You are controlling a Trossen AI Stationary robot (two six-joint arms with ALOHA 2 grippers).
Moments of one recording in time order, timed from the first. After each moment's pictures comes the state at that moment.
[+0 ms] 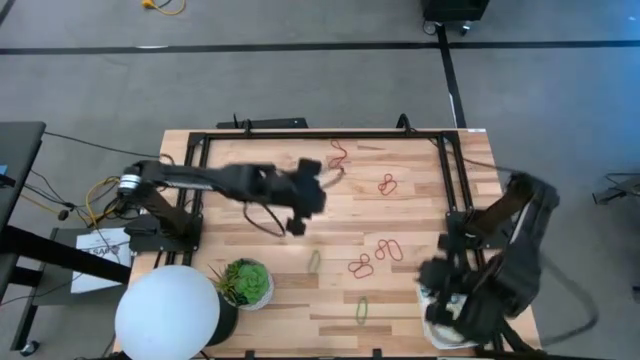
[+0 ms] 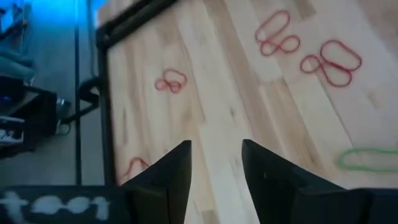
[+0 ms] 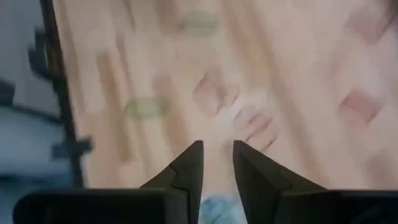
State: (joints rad) left arm -0.04 1.63 1.56 -0.71 -0.24 0.46; right arm 0.97 1.60 1.72 -1.57 0.57 1.14
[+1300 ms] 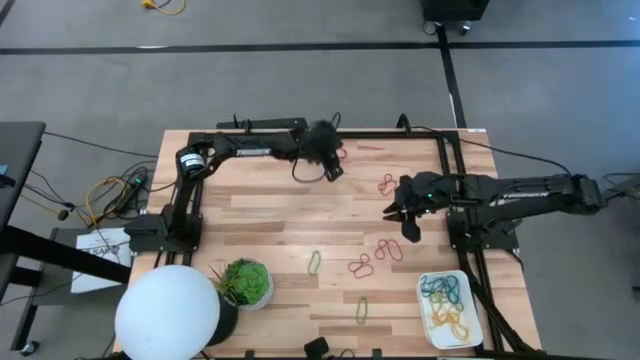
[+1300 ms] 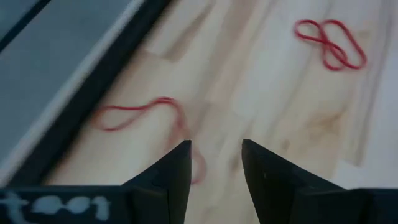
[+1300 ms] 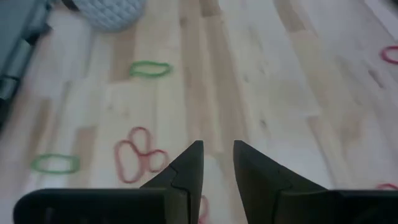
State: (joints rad) left arm 0.43 2.08 1.56 -0.28 -0.03 0.00; right arm -0.08 0.88 0.57 -0.41 -0.14 0.09
